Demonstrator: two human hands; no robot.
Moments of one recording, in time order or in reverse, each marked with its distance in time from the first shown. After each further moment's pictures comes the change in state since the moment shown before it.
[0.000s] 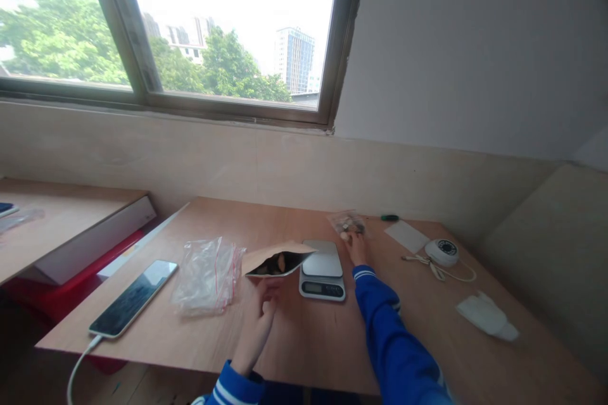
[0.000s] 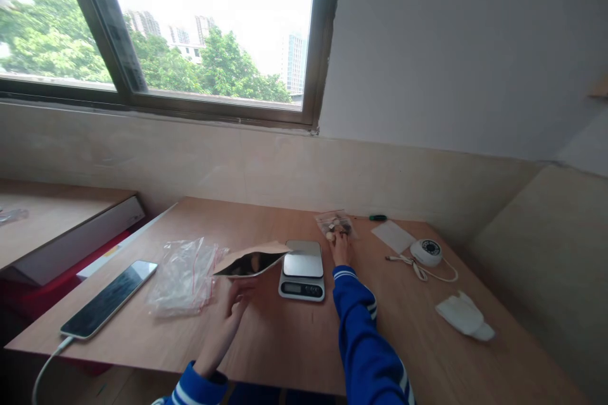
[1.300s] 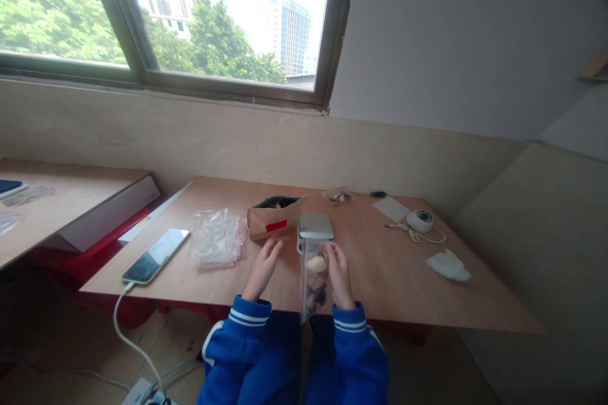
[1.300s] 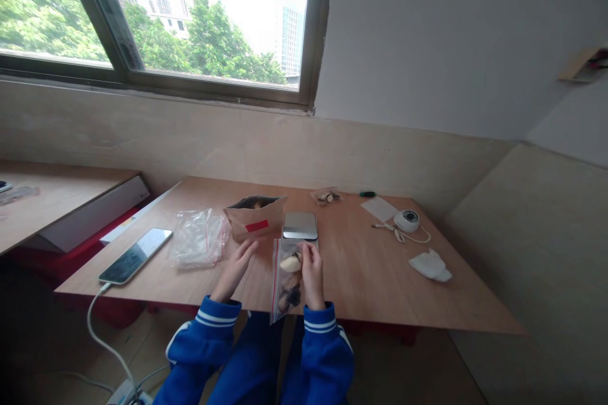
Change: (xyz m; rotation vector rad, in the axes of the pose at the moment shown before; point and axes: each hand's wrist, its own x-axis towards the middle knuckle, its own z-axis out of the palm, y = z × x) left_hand 0.002 0.015 0.000 -0.075 -0.150 -0.049; right_hand -0.193 -0.150 -0.072 0.603 -0.179 0.354
